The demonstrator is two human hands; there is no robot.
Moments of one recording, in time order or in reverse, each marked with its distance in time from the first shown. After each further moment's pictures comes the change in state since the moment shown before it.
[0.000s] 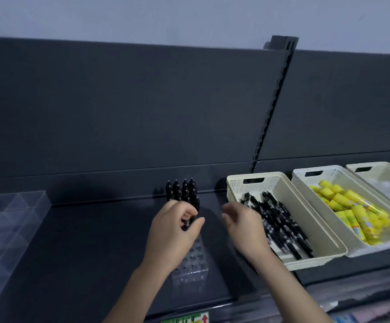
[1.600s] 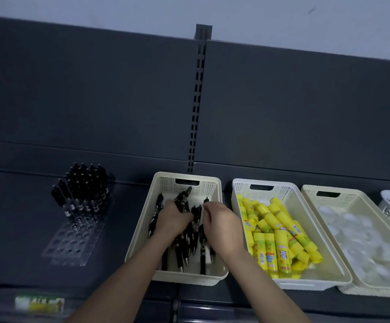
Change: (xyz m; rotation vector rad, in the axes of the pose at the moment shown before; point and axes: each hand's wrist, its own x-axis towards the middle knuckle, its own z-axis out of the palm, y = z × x) left_hand 0.067 0.090 0.258 -0.083 -0.016 -0.726; right_hand 0.072 0.175 -0.122 -0.180 -0.079 -0.363
